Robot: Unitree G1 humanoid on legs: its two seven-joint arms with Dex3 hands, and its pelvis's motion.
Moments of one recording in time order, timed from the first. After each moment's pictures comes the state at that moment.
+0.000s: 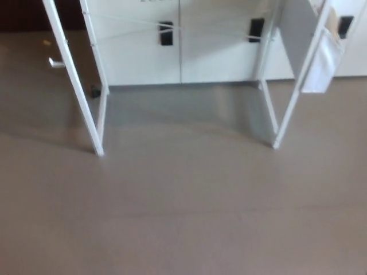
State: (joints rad) left_arm 0.41 0.26 0.33 0.35 -0.28 0.06 -0.28; right_arm 0.26 -0.26 -0.25 0.67 0.09 -0.25 0.12
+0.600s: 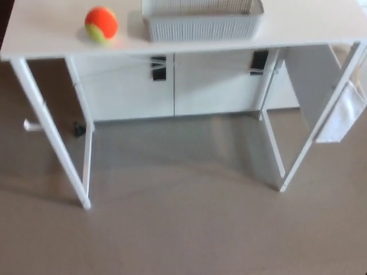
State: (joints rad) left_arm 0.42 0.29 0.32 0.36 -0.28 0.07 -0.28; right_arm 0.29 -0.25 -0.25 0.66 0.09 -0.26 0.12
